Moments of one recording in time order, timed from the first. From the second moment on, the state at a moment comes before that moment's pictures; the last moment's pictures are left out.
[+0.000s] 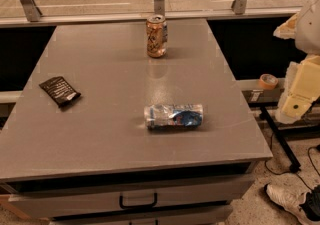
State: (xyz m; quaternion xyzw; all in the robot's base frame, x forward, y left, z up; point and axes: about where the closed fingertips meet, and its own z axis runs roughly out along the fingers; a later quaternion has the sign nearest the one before) arm 0.438 -0.216 0.977 -0.60 0.78 -0.04 0.16
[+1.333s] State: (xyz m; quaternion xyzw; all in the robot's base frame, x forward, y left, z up) arm 0.568 -0.170 0.942 -0.53 0.77 0.10 0.34
